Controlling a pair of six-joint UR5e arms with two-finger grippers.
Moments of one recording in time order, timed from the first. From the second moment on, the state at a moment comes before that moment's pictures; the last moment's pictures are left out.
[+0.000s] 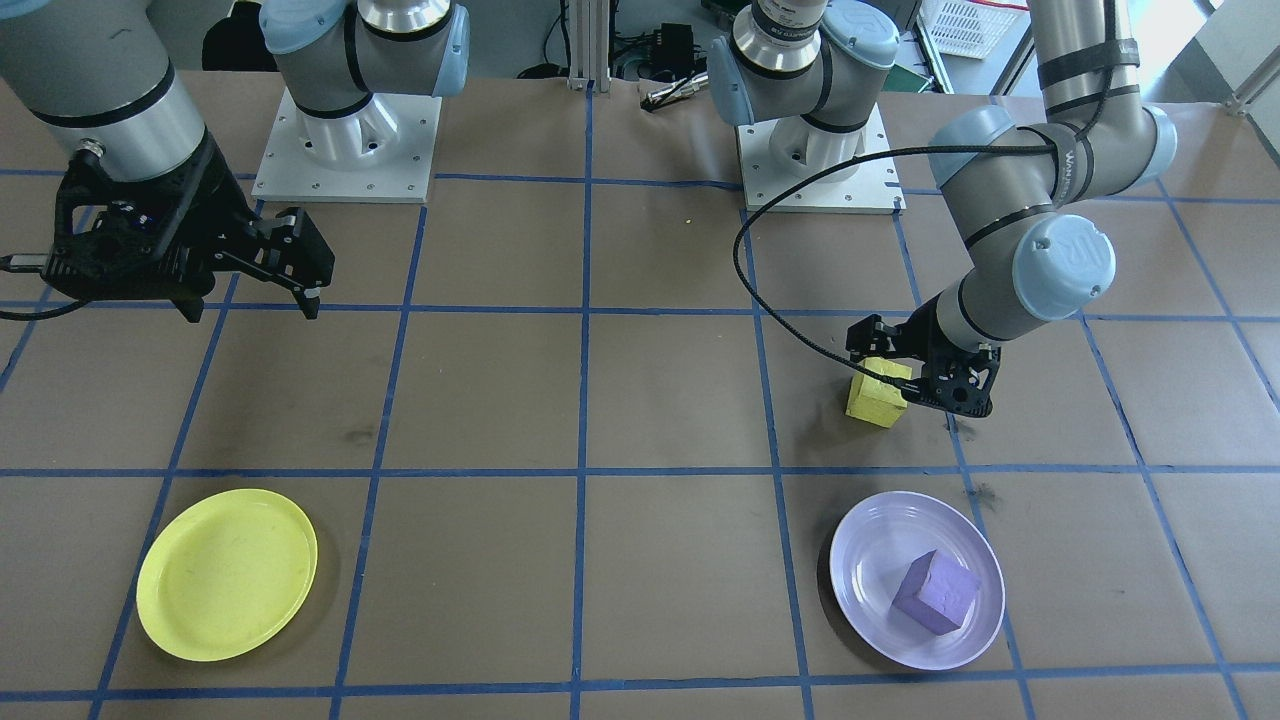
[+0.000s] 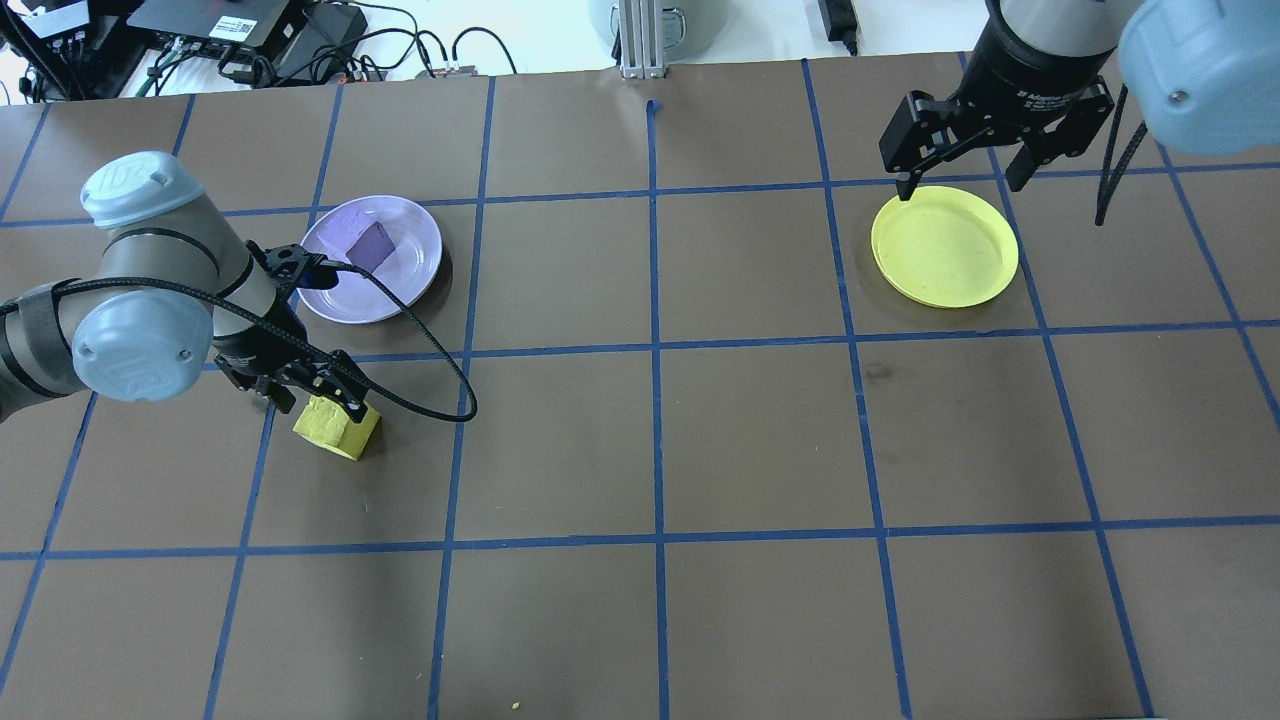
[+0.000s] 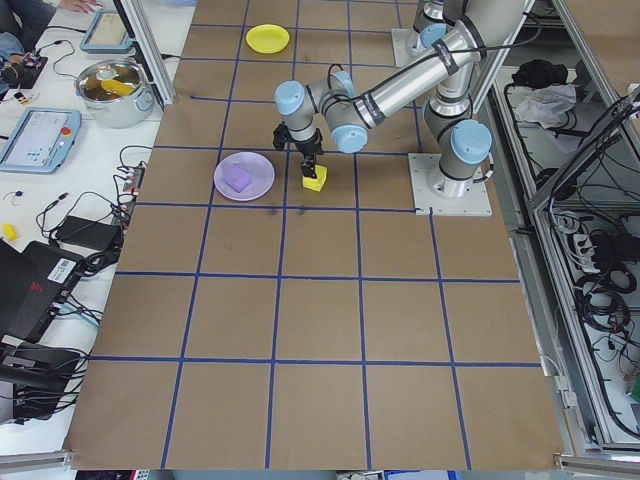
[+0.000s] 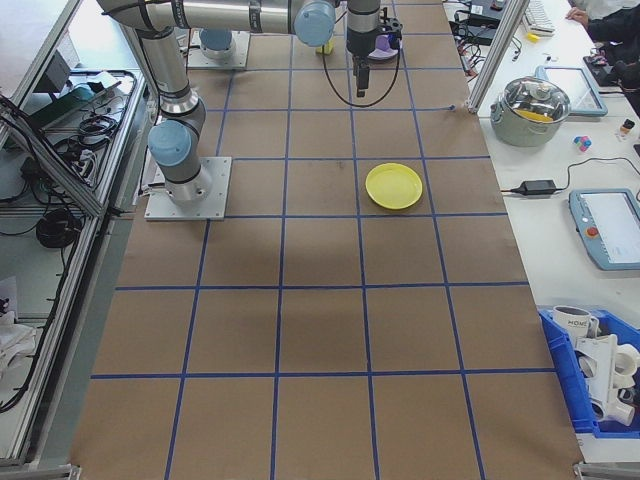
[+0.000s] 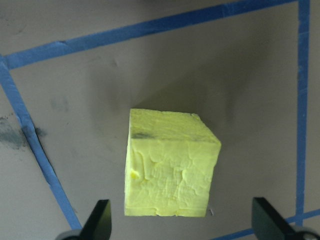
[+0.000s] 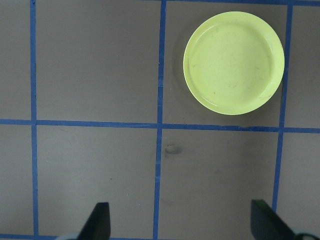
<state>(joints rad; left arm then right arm) -1.27 -1.75 -2.00 -1.21 1.58 0.50 1.52 -1.52 1.55 -1.66 -1.57 -0.09</state>
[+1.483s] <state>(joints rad) -1.26 -1.86 -2.00 -1.18 1.58 0.54 1.52 -1.52 1.55 -1.68 -1.56 -0.08</state>
